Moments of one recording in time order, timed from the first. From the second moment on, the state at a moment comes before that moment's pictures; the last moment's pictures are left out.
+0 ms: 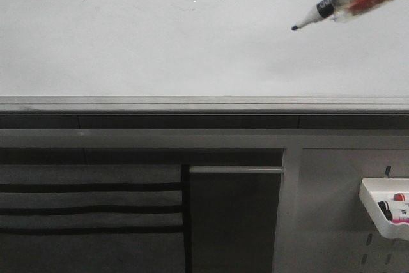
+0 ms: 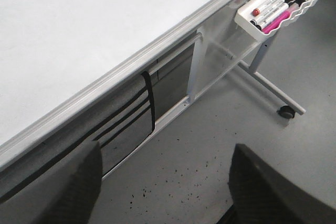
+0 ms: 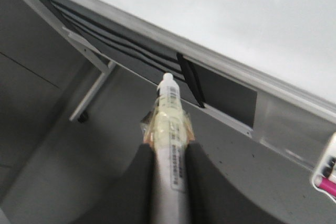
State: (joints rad) left arm -0.33 0.91 -0.87 -0.48 0.84 0.63; right arm 0.14 1.04 -0.94 0.63 0.86 -0.57
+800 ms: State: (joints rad) left arm -0.33 0.91 -0.87 -0.49 0.84 0.63; right arm 0.27 1.48 -1.32 0.59 0.73 -0.60
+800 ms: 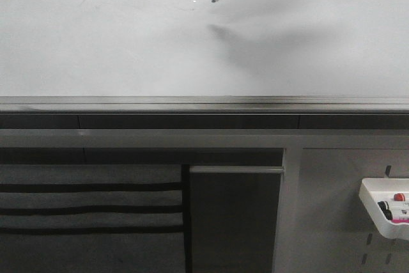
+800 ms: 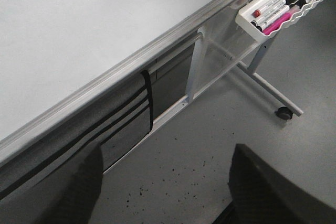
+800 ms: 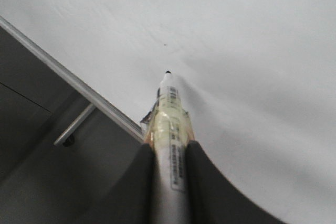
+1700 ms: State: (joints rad) left arm -0.33 0.91 -0.87 -0.49 0.84 0.63; right arm 0.27 1.54 -1.35 0.45 0.79 -0.51
